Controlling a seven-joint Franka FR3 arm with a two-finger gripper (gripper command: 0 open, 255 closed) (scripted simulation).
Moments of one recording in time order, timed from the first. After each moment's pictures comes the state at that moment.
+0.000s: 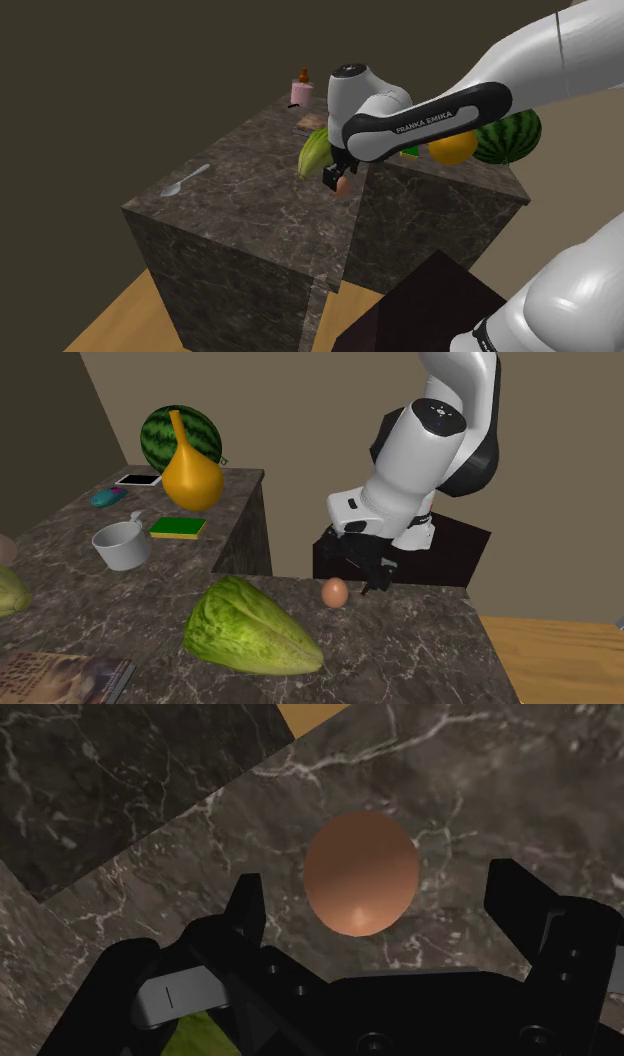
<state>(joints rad) -0.09 -0.07 0.28 -2.26 -0.32 2.18 0.24</state>
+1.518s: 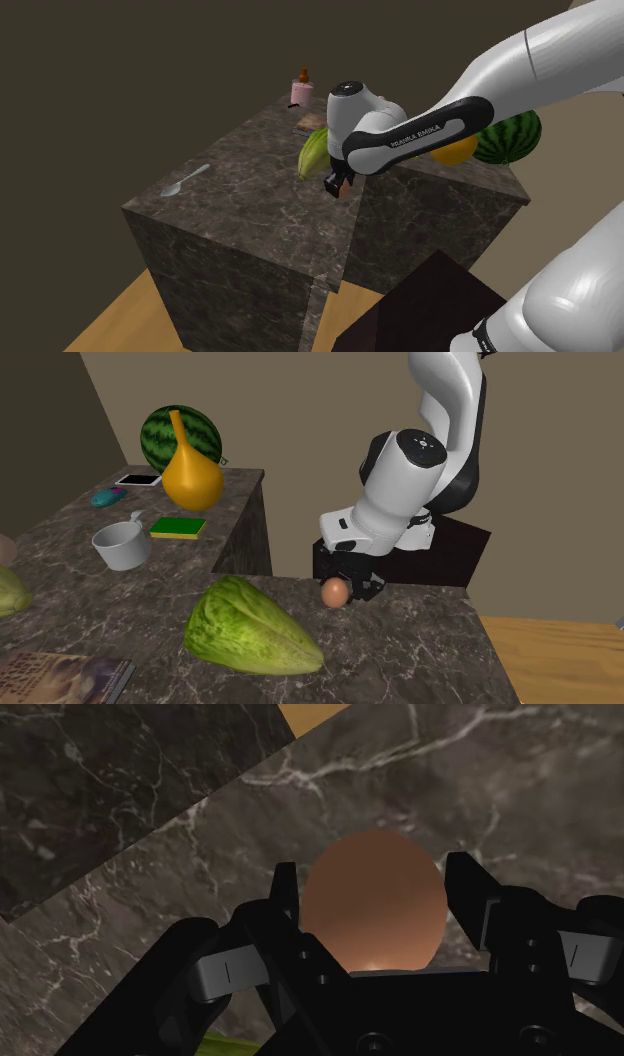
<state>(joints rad) -0.10 -0.01 0.27 -2.29 -0.38 2.27 0.28</state>
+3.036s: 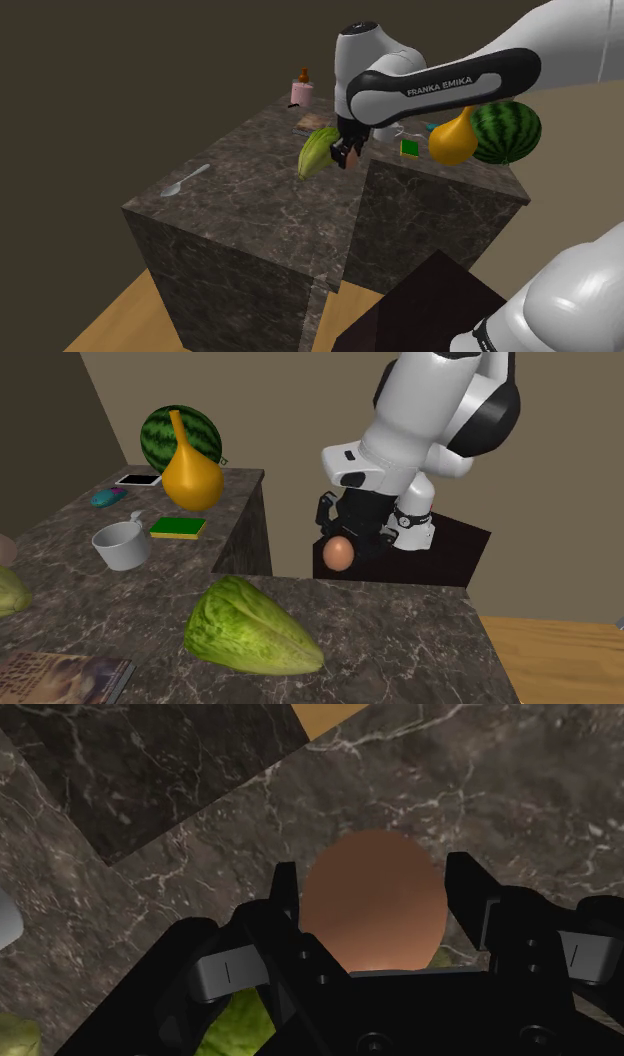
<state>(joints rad) -0.09 -0.14 0.27 -2.14 -0.28 2.01 0.16</state>
